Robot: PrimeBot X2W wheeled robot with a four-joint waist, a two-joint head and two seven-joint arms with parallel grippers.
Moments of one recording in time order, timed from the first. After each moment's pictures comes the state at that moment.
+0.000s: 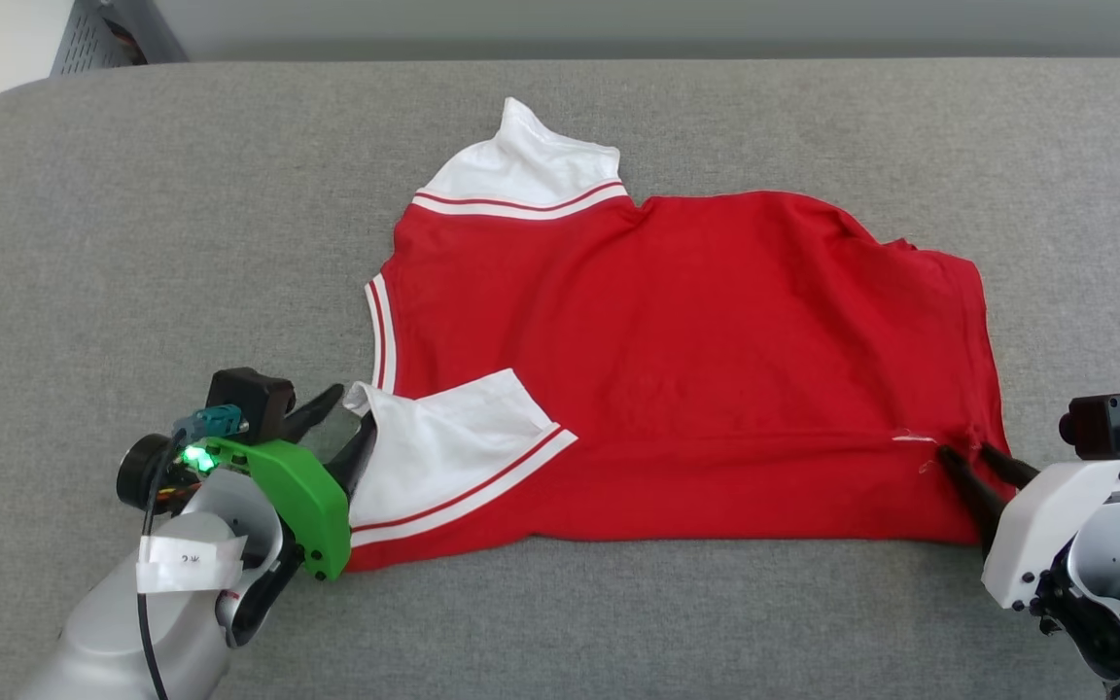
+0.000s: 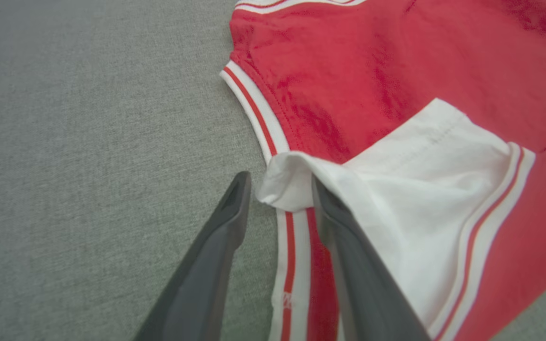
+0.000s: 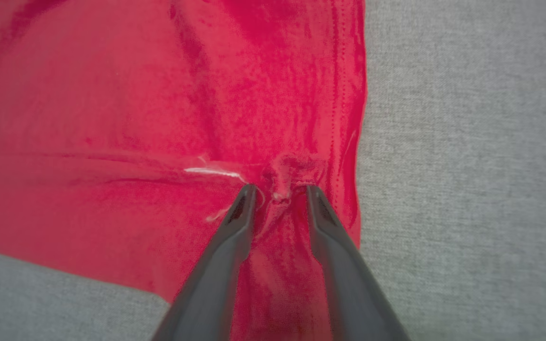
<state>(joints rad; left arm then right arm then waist) -0.54 0.52 -0.79 0.56 -0.78 -0.11 -0.14 -0.19 -0.39 0.14 0.21 0.54 0.13 0.35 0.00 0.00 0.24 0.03</state>
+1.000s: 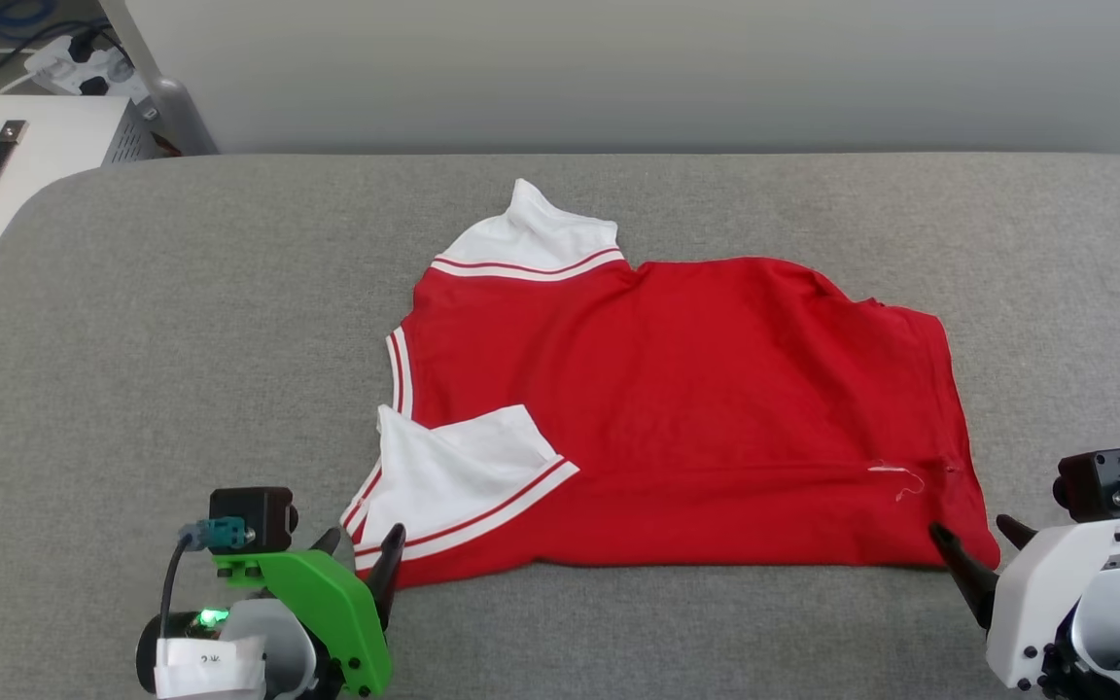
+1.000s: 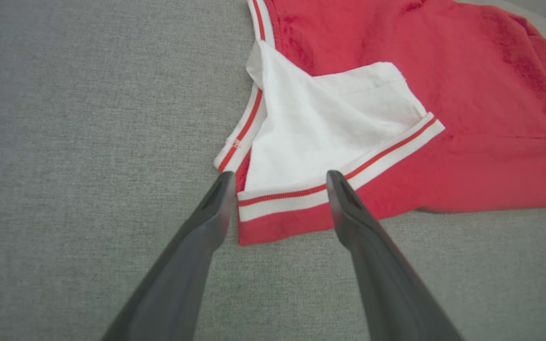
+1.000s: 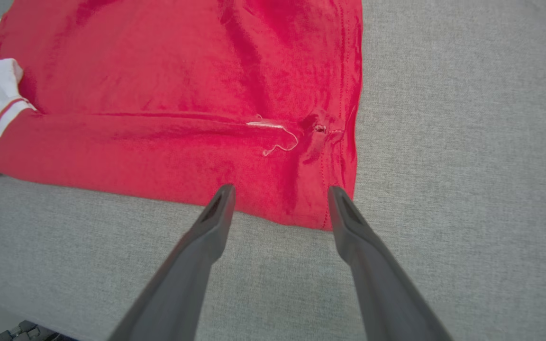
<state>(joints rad) -0.20 0.57 -0.69 0.08 -0.98 0.31 0.08 0.03 -0.27 0.00 -0.13 0.37 0.13 0.64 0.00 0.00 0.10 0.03</state>
